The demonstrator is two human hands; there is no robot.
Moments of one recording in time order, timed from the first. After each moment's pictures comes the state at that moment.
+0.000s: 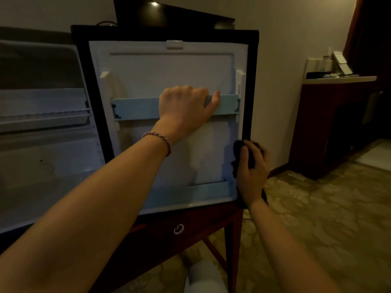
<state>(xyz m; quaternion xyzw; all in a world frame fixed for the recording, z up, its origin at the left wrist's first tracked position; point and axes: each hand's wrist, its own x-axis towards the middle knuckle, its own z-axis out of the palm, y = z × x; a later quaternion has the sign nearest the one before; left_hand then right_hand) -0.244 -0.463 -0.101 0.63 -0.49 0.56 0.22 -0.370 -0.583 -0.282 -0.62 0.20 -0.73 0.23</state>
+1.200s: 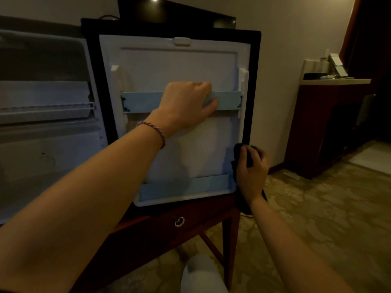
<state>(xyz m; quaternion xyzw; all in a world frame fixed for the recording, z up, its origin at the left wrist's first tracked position) -0.229 -0.447 -0.094 0.59 -0.60 0.50 0.19 -0.371 -0.579 -0.294 -0.64 0.26 -0.70 0.18</state>
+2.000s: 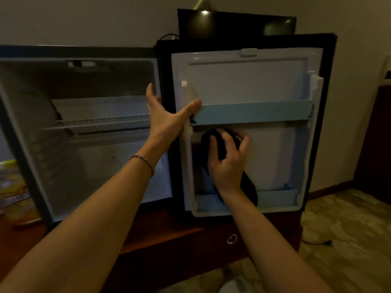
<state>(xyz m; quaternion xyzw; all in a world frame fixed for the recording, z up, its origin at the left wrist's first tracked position) -0.124 -0.339 -0.119 0.63 -0.37 0.13 0.67 -0.223 -0.442 -0.222 -0.66 0.07 -0.72 0.21</state>
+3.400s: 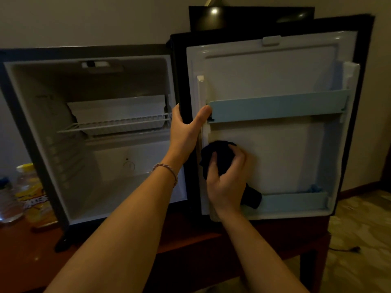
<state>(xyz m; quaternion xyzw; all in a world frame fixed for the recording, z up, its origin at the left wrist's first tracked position) -0.108 -0.354 -0.150 0.58 -0.39 0.07 0.71 -0.200 -0.393 -0.252 -0.63 0.12 -0.68 0.35</state>
